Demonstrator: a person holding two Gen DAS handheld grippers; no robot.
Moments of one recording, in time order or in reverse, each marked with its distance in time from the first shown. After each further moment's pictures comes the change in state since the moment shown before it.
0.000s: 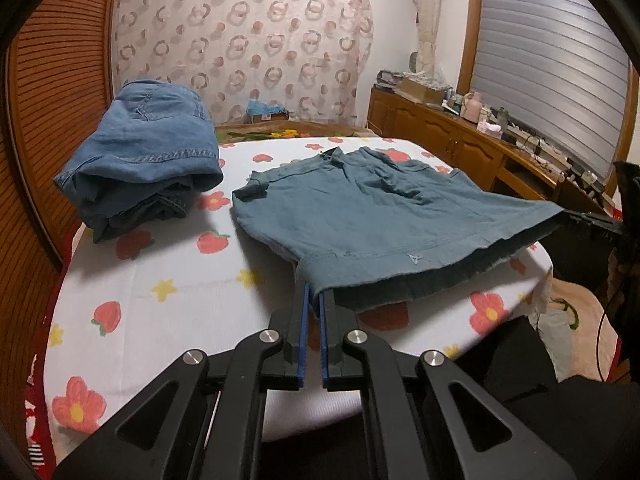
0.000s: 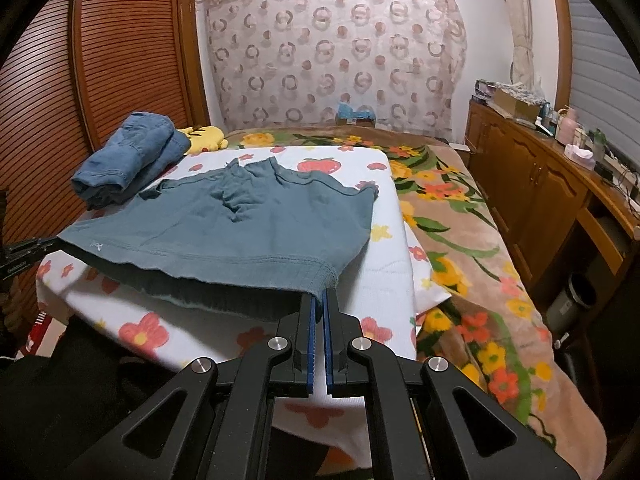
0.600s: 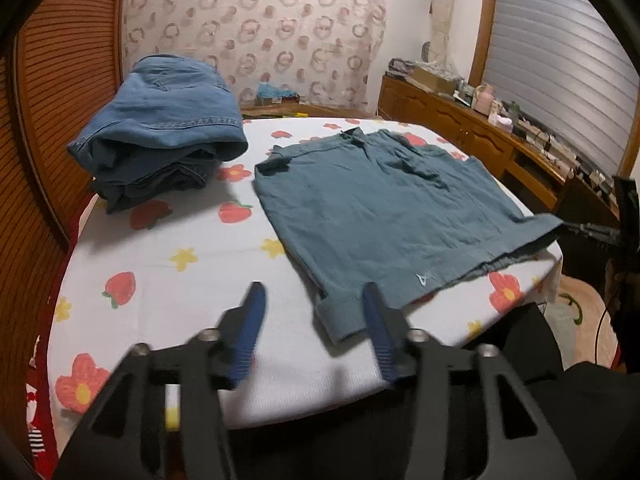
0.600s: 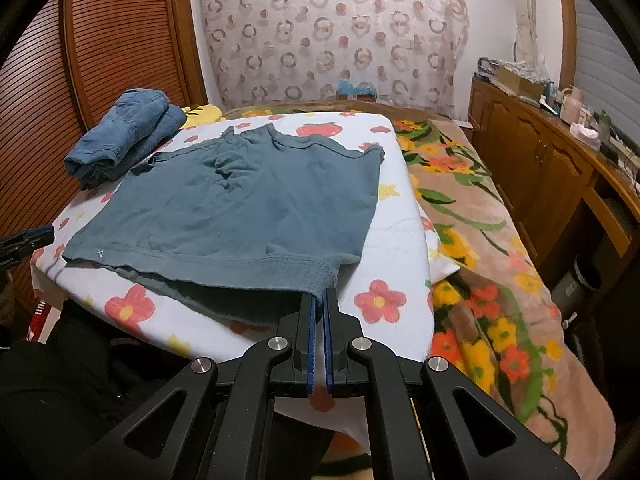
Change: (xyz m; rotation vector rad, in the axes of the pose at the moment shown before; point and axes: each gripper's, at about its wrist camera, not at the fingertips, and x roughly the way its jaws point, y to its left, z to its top) left arm 0.001 0.019 -0.013 -0.036 0.051 0.012; right arm 0.037 -0.002 0.000 0.031 0.090 0.010
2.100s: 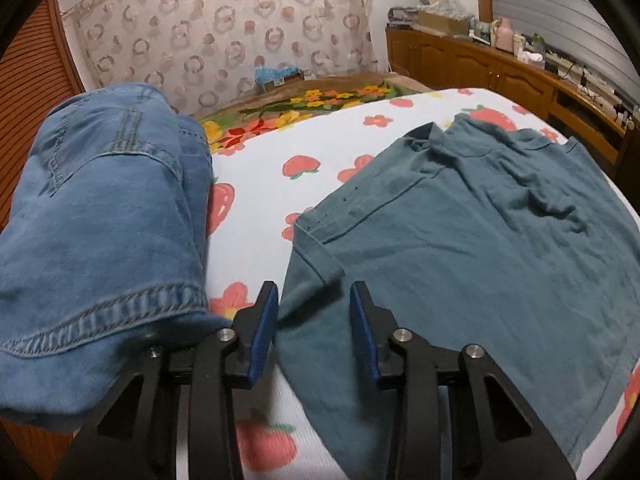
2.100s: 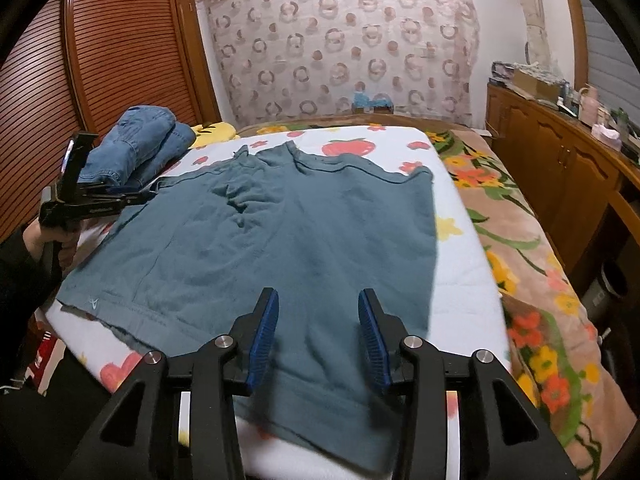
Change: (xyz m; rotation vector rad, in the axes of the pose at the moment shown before) left arm 0.169 0.015 0.124 0.224 0.128 0.164; right arm 0.060 0.024 0.021 0.025 -0.068 0.079
